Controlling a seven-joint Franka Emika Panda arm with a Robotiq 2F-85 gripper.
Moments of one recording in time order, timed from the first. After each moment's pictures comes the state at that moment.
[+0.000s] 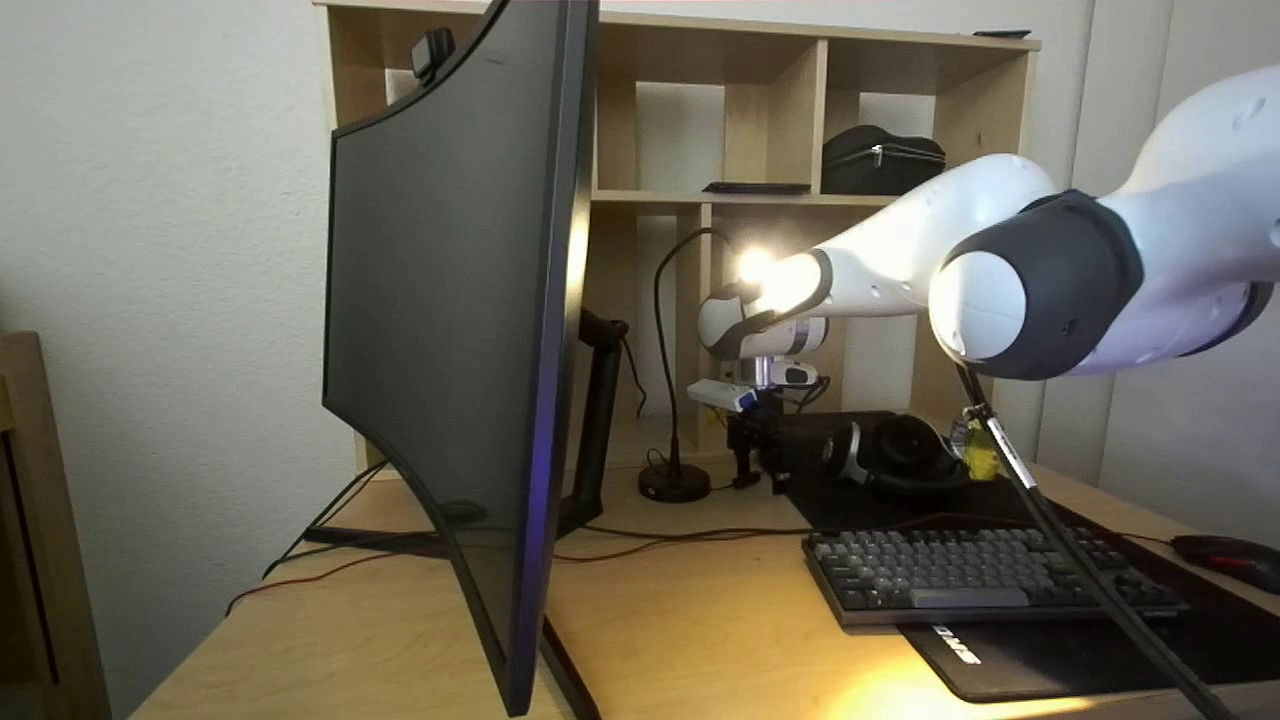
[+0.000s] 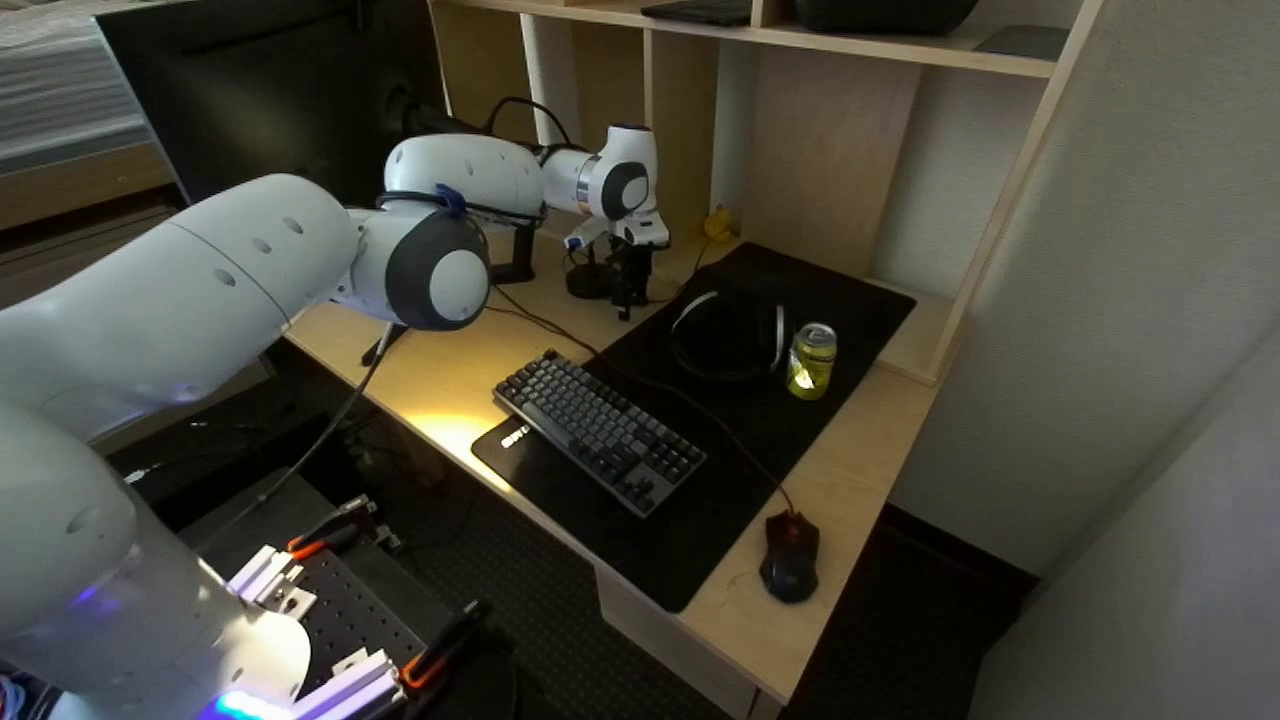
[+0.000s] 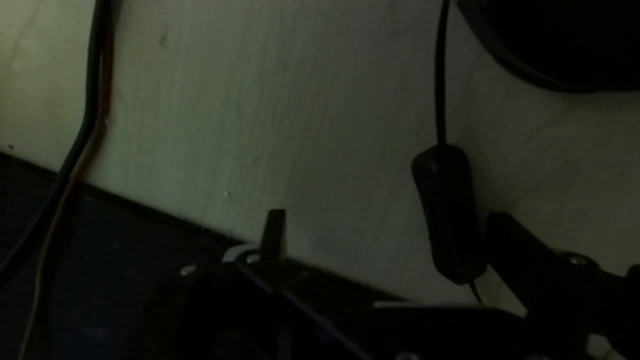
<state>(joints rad) 0.14 1.37 -0.07 -0.55 0.04 1.87 1.37</state>
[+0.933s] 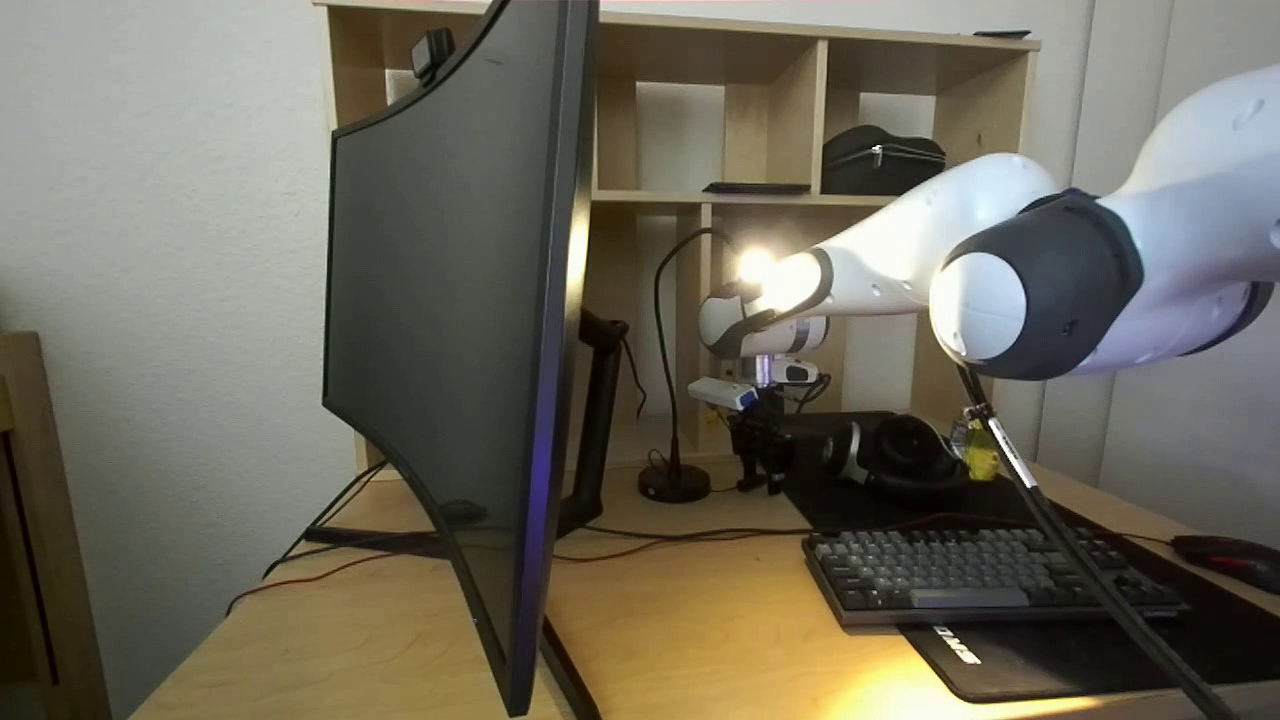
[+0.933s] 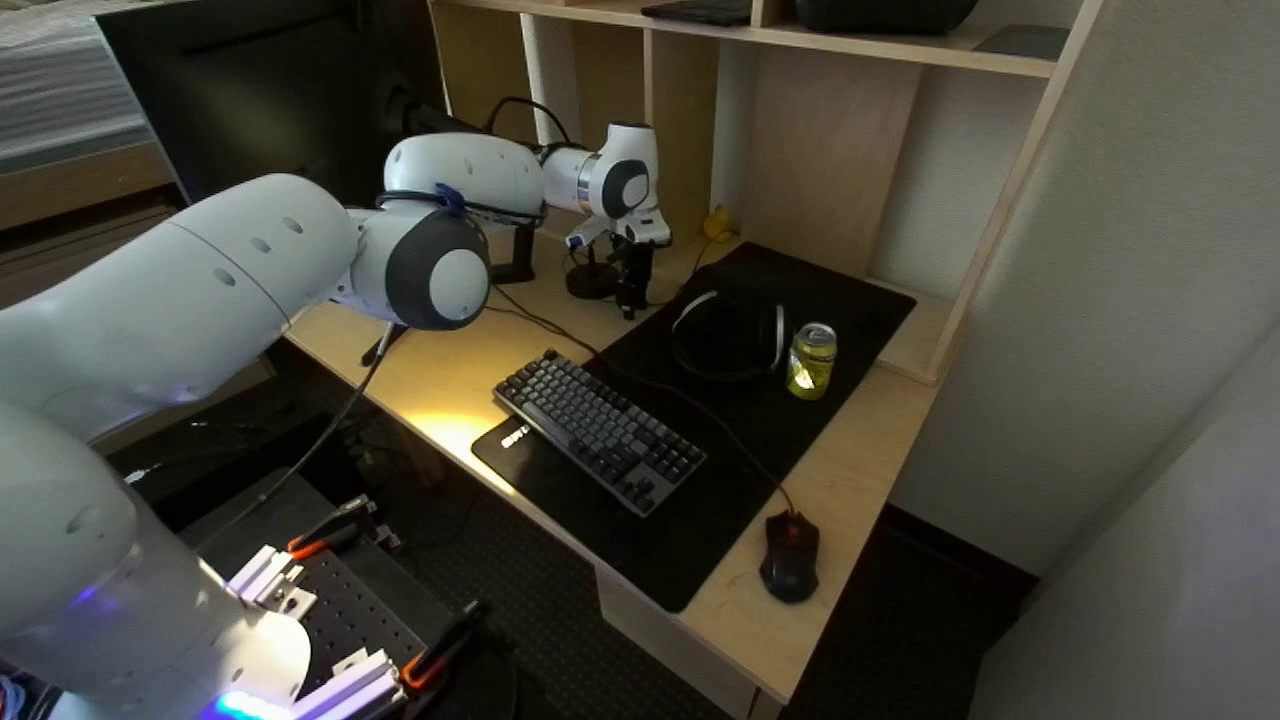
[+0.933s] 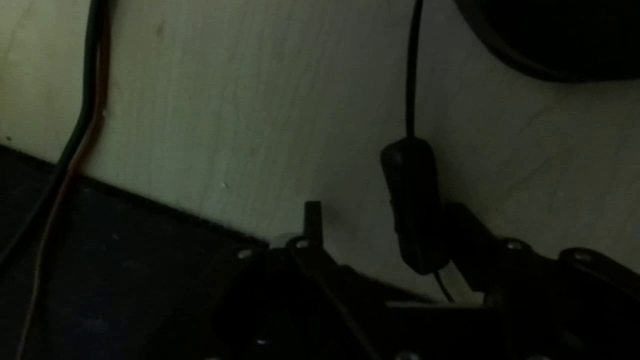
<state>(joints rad) 0.14 1.37 -0.08 -0.55 0.04 1.87 1.37</state>
